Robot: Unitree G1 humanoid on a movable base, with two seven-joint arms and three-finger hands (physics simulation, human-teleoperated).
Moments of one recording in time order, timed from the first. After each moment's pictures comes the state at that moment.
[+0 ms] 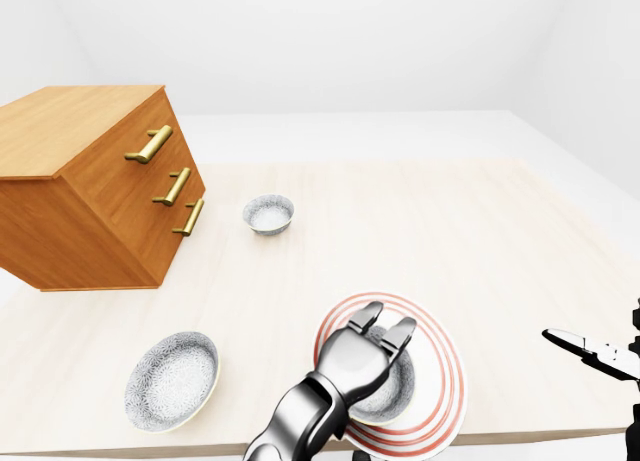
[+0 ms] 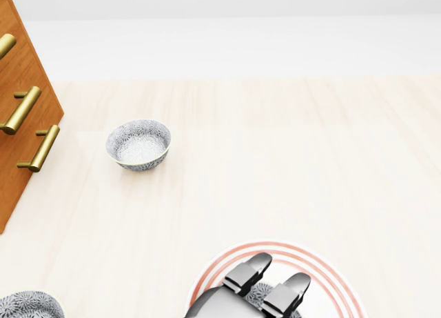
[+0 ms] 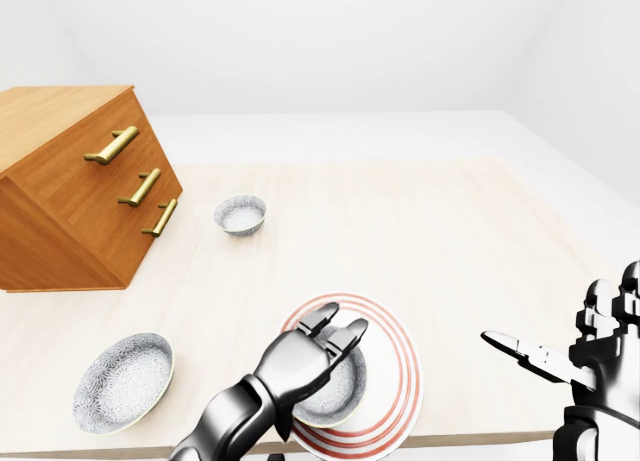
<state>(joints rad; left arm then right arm) 0.17 0.06 -0.63 -0.34 1.32 -0.09 -0.53 0.22 -0.06 -0.83 -0.41 0.23 0.09 0.20</state>
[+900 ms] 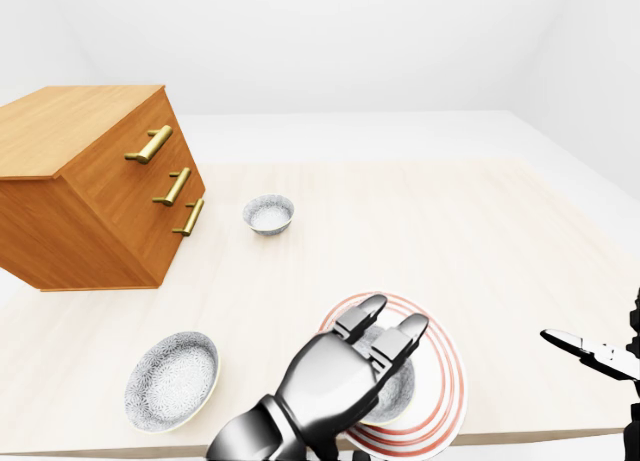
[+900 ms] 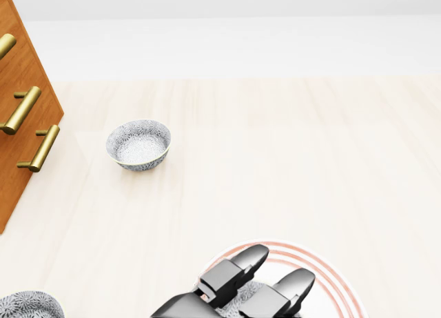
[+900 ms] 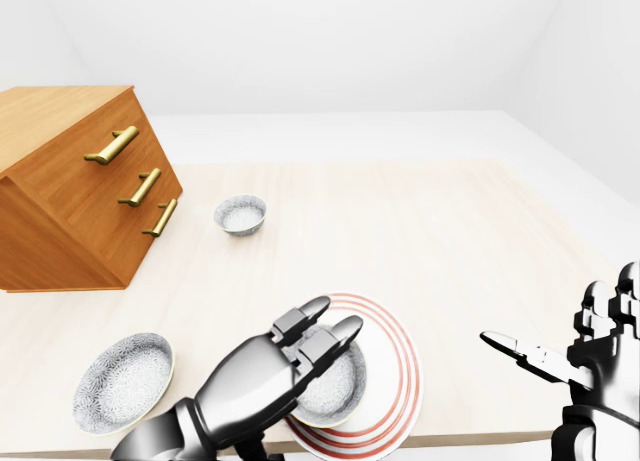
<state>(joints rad) 0.29 0.17 -0.57 -0.80 1.04 -0.09 -0.70 0.22 -0.07 -0.82 -0.39 0.22 0.09 0.20</state>
